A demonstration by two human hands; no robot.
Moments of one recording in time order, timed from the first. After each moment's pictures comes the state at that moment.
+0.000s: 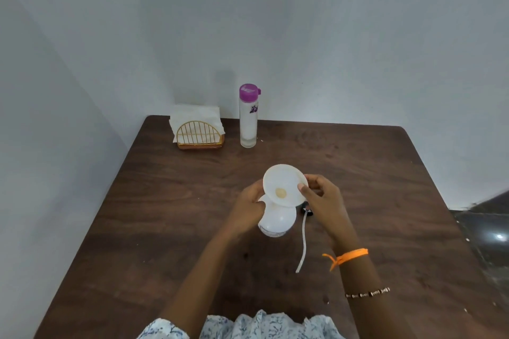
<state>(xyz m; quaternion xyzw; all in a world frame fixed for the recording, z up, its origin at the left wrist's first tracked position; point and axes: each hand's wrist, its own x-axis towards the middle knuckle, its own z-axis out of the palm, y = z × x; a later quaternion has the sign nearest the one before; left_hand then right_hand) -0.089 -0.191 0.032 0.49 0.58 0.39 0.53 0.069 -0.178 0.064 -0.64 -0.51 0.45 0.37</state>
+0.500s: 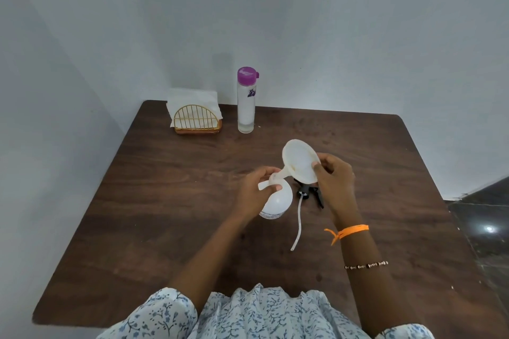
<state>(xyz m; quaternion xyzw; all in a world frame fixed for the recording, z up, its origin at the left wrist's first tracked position) -0.073 -0.192 0.017 0.54 0.60 0.40 0.43 0.081 -0.179 0.069 -0.66 -0.50 0.36 0.42</state>
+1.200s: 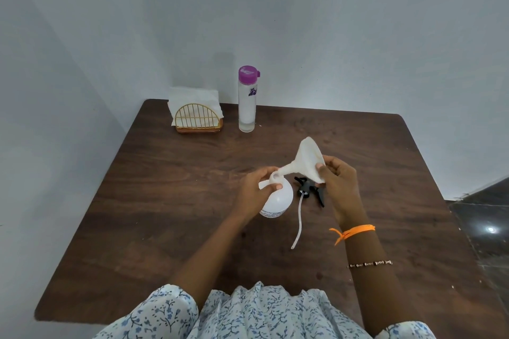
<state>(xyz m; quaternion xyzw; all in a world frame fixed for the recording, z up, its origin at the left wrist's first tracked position) -0.074 -0.190 0.010 0.56 0.60 0.40 0.41 0.091 -0.182 0.066 -0.62 -0.45 0.46 0.45</state>
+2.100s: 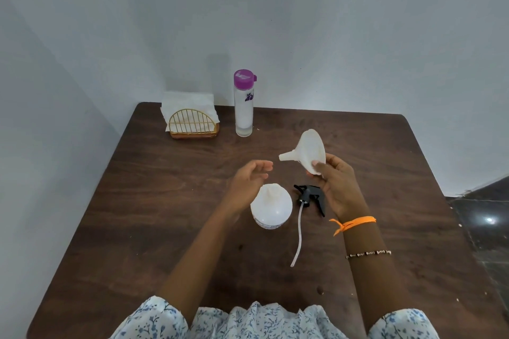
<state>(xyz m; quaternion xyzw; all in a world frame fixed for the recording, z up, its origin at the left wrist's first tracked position) -0.089 -0.157 0.040 0.47 0.61 0.35 0.52 0.095 -0.134 0.057 -0.56 -0.32 0.59 0.48</state>
